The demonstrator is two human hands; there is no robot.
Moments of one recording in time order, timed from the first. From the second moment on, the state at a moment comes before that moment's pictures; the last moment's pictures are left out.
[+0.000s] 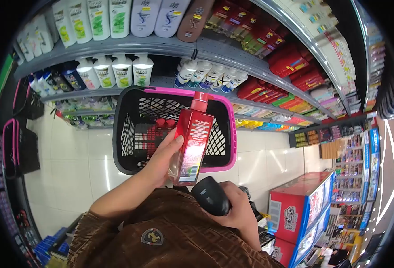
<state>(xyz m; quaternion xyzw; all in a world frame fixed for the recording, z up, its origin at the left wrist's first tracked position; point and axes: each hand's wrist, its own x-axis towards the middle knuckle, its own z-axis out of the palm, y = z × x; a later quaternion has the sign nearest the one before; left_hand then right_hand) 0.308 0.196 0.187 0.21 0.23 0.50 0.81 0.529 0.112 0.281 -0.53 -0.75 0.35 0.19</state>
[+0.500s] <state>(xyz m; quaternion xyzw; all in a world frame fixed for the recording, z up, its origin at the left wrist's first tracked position) 0.310 0.190 0.192 0.24 0.22 0.50 0.80 0.542 0.118 0.263 -0.51 -0.78 0.28 0.21</state>
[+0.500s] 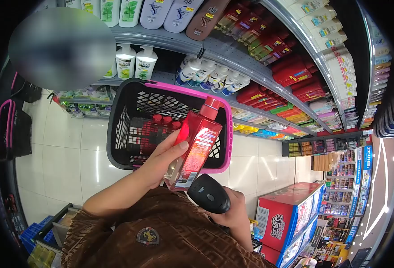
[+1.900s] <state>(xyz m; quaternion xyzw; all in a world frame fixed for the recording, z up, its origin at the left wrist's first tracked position) 0.506 0.286 0.220 0.61 0.35 0.29 0.65 0.719 0.191 0.203 -0.51 -0.41 0.54 0.53</state>
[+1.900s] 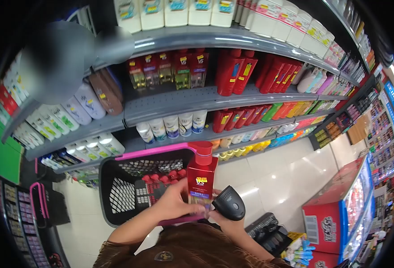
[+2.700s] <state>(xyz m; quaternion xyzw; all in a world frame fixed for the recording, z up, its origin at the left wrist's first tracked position) 0.466 0.612 0.218 0.60 0.64 0.45 0.17 0.857 0.242 0.152 -0.54 -0.42 0.55 0.47</state>
